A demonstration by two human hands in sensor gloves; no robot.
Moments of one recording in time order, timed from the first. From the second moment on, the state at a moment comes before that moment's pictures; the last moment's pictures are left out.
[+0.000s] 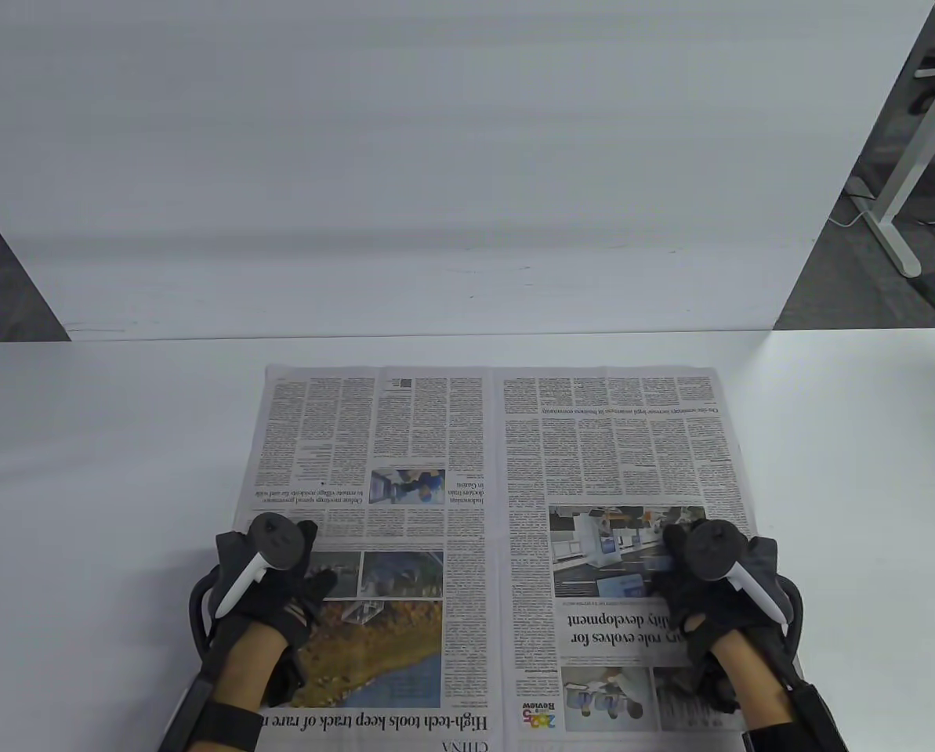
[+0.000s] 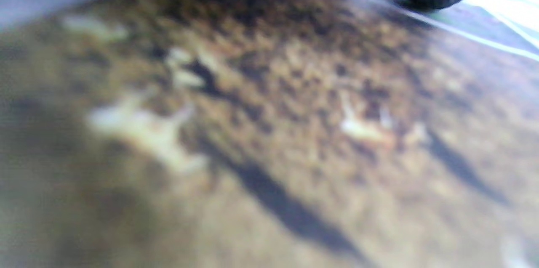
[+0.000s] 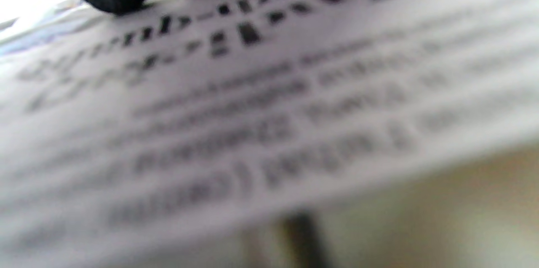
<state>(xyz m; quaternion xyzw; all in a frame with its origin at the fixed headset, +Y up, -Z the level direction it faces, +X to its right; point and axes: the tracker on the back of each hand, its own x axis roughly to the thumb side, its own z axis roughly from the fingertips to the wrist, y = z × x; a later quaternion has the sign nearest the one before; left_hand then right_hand) -0.273 -0.776 -0.348 -0.21 0.10 0.14 0.96 0.268 -0.780 -0.333 -0.09 0.18 0.97 0.16</state>
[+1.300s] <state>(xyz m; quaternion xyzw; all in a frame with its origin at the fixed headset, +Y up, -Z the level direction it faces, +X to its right) -0.218 -0.738 -0.334 -0.15 0.01 0.14 0.98 0.215 -0.738 -0.319 -0.03 0.09 0.98 0.16</state>
